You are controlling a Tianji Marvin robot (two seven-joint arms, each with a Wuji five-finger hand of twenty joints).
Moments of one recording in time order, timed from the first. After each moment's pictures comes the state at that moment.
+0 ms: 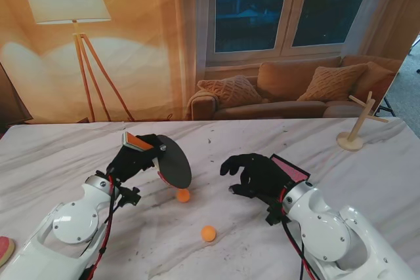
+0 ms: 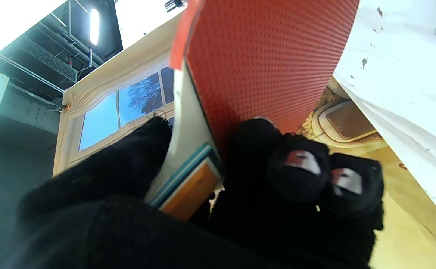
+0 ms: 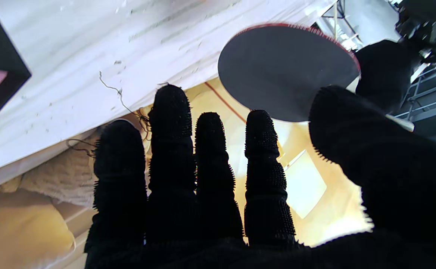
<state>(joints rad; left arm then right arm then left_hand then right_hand) 1.61 -1.15 -1.32 -1.70 0.06 -0.19 -0.04 -1.68 -1.07 1.26 -1.92 -0.53 -0.07 0.17 0.62 -0.37 0.86 -0.05 0.85 0.13 1.15 0.86 1.12 0.33 1.07 0.90 1.04 0.38 1.42 0.93 0.61 0.52 1.61 1.14 0.43 -0.75 1.18 -0.18 0.55 -0.07 0.66 0.57 0.60 0.07 0.68 0.54 0.82 0.05 0.84 0.52 0.47 0.11 1.35 0.67</state>
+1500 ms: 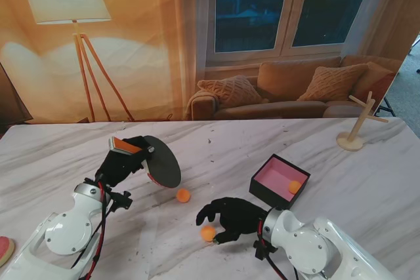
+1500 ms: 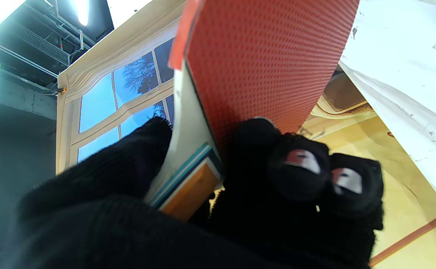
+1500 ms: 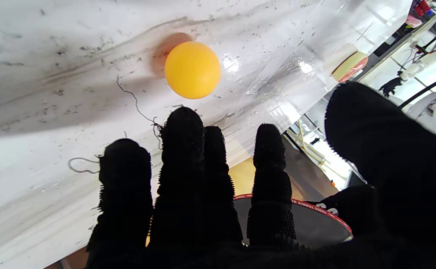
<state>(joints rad) 1.68 -1.15 -1.37 -1.72 0.10 -0.22 0.04 -1.59 -1.03 1.04 -1.72 -0.52 -0.20 0.31 0.62 -0.37 0.86 -0.05 0.85 0.13 1.15 0.86 1.12 0.33 1.07 0.90 1.04 0.38 1.42 0.93 0.61 0.52 1.61 1.14 0.37 -0.79 1.17 -0.17 0.42 -0.17 0.59 0.51 0.44 0.05 0.77 0.67 0.70 -0.07 1.16 0.71 0.45 0.02 1.48 0.80</state>
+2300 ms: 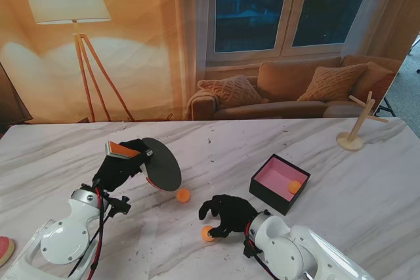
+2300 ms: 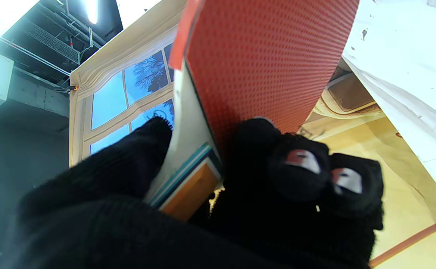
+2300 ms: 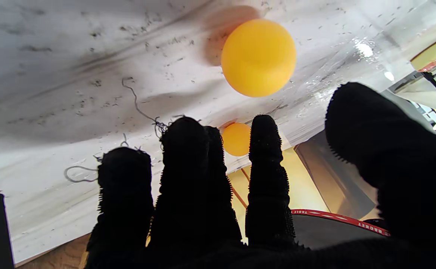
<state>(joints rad) 1.73 -1.15 -1.39 -1.77 0.10 -0.26 0.05 -1.53 -1.06 0.90 -1.64 -0.67 -0.01 0.10 0.62 -0.37 0.86 -0.05 0.85 0.13 1.15 0.86 1.12 0.33 1.07 0.90 1.04 0.38 1.42 0.93 0.61 0.52 1.61 1.14 0.36 -0.81 1.19 -0.17 0.50 -0.13 0.65 0.53 0.44 0.09 0.94 0.80 0.75 -0.10 1.28 0.76 0.46 0.02 1.55 0.81</state>
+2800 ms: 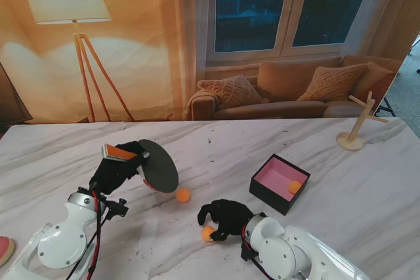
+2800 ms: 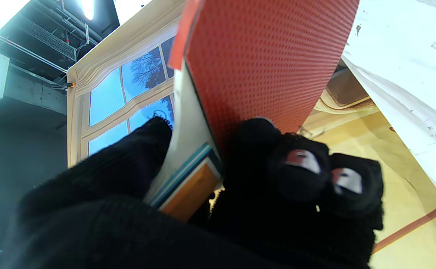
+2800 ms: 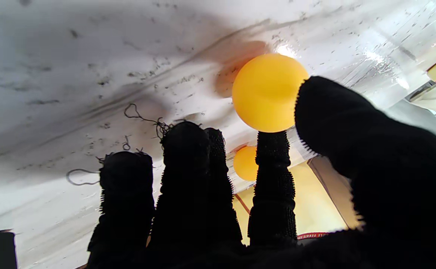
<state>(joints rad) 1.75 -1.15 -1.41 -1.77 0.10 -0.26 0.06 -1.50 -1.07 0.85 -1.60 -0.63 0.06 0.13 0.62 -0.37 0.86 -0.05 0.85 0.13 1.15 0.86 1.12 0.33 1.07 0.90 1.04 0.38 1.41 0.93 0.61 0.52 1.61 1.14 0.50 -0.88 1.24 -0.17 0.44 -0.22 0.79 0.64 0.44 0.08 1.00 0.88 0.75 -0.12 1.29 0.81 0.44 0.00 1.56 0.84</state>
